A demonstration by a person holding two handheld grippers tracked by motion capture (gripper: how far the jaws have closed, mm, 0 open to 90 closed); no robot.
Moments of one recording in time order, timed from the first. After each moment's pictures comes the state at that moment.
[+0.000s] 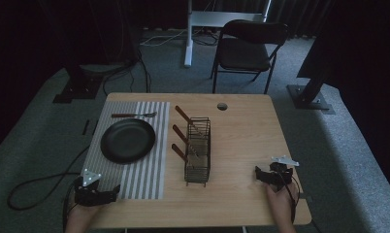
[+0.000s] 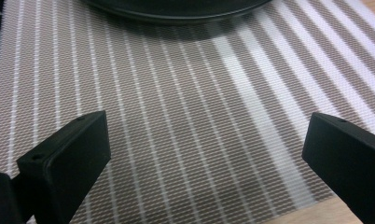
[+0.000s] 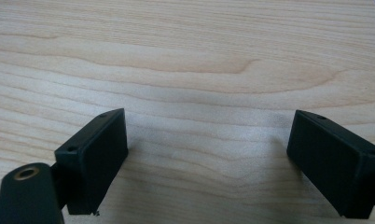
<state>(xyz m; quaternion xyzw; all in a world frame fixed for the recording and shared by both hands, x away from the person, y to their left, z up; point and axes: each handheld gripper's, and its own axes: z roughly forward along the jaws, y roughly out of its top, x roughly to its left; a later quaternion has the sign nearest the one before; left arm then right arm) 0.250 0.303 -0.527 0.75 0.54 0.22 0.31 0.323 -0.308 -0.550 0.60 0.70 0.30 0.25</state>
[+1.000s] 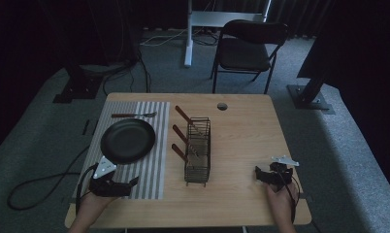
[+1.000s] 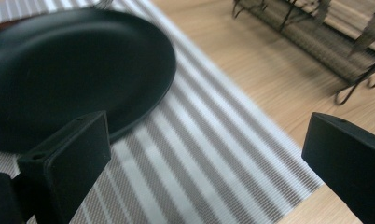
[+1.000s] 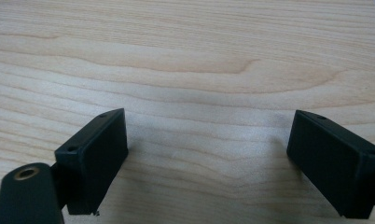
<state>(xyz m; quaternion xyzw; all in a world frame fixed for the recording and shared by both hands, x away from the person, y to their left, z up) 0.264 0.255 -0.476 0.78 0.43 0.20 0.40 0.323 -0.308 -0.550 0.60 0.70 0.30 0.25</state>
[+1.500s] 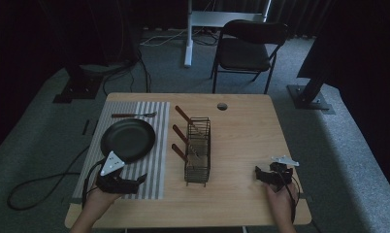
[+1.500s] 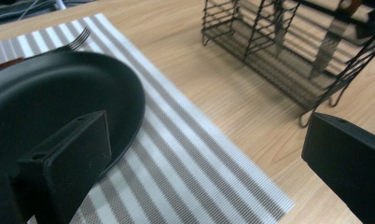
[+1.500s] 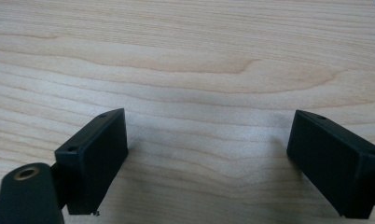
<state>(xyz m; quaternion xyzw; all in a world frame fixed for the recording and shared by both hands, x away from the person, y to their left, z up) 0.267 0.229 -0.451 0.79 0.39 0.20 0.42 0.323 -0.308 -0.550 0.60 0.70 0.30 0.25</state>
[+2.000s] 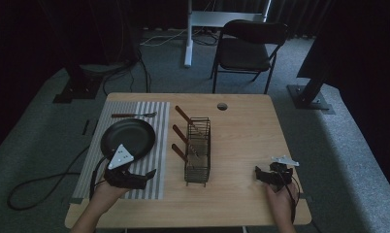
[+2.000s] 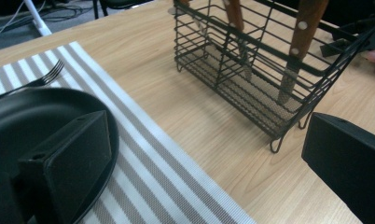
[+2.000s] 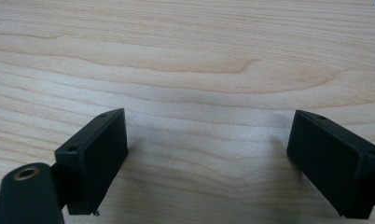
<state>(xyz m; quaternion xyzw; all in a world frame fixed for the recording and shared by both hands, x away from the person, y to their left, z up) 0.275 0.202 -0.428 0.80 0.35 0.19 0.44 0.323 -0.308 -0.550 0.60 0.70 0.30 0.25</state>
